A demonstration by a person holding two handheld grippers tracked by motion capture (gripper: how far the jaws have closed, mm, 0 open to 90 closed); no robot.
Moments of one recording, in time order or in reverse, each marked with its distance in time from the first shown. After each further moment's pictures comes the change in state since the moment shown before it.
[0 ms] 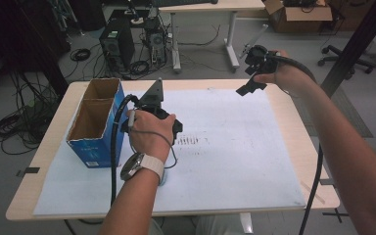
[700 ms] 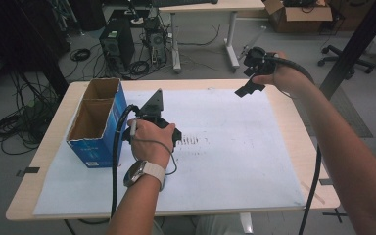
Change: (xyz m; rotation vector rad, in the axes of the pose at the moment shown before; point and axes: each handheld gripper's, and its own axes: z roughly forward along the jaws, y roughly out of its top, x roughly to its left) left arm 0.004 -0.002 0.028 0.031 0.000 -0.013; right arm 0.002 0.001 0.005 -0.002 0.012 -0.002
